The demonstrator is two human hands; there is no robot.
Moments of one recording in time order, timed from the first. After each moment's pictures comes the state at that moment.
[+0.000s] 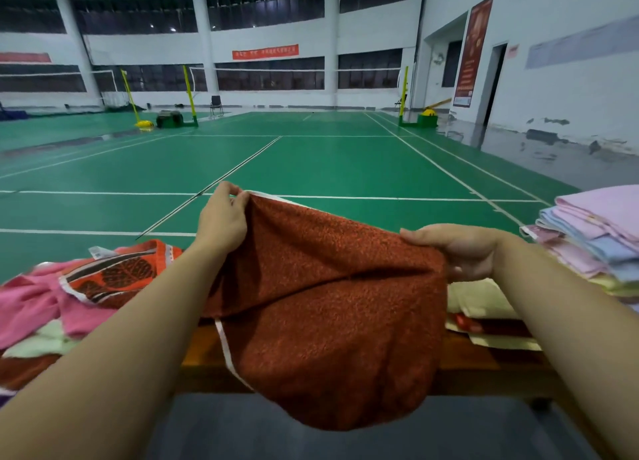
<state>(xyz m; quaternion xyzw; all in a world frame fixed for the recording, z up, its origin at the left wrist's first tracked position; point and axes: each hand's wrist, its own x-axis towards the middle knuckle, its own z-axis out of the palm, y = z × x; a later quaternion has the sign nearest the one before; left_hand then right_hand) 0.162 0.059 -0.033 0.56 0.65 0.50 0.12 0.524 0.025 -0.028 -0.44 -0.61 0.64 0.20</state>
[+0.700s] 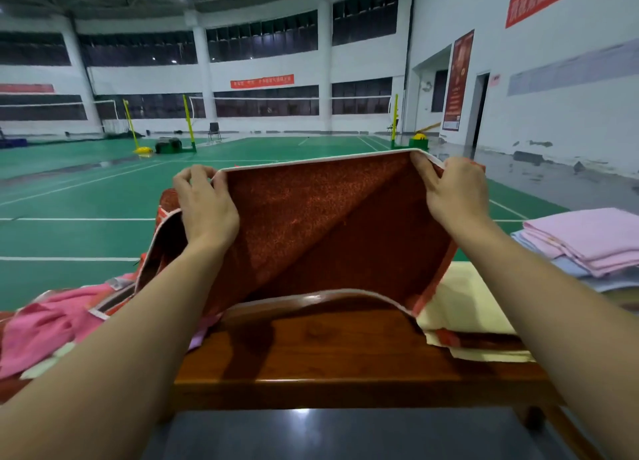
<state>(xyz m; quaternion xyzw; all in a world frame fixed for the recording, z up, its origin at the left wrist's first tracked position) 0.168 0.026 0.031 0.53 0.59 0.61 -0.01 0.514 0.025 0.053 -0.63 -0.58 -0.15 0.49</state>
